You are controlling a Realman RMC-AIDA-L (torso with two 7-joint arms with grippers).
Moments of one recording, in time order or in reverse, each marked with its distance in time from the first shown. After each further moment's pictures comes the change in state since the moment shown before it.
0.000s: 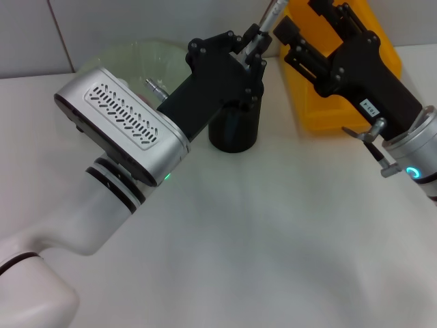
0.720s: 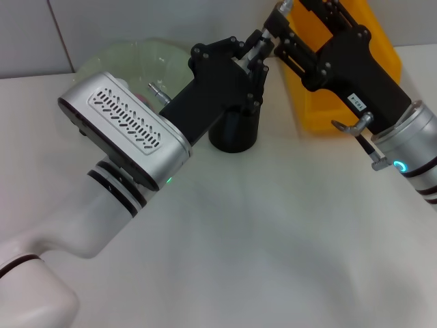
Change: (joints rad) left arm 0.000 0.000 0.013 -0.005 0.001 0.001 0.000; right arm 0.028 0.001 0.025 0.032 0.000 0.037 -0.076
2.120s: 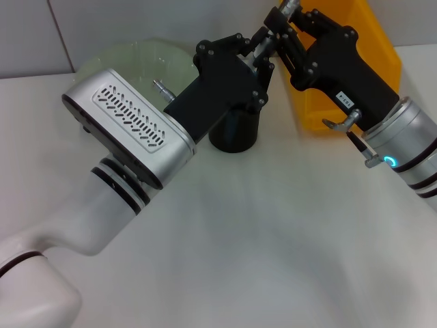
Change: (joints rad) left arm -0.011 0.000 0.003 0.004 0.001 0.000 0.000; right arm 0.020 -0.002 -0.004 0.002 -0.008 0.059 0.003
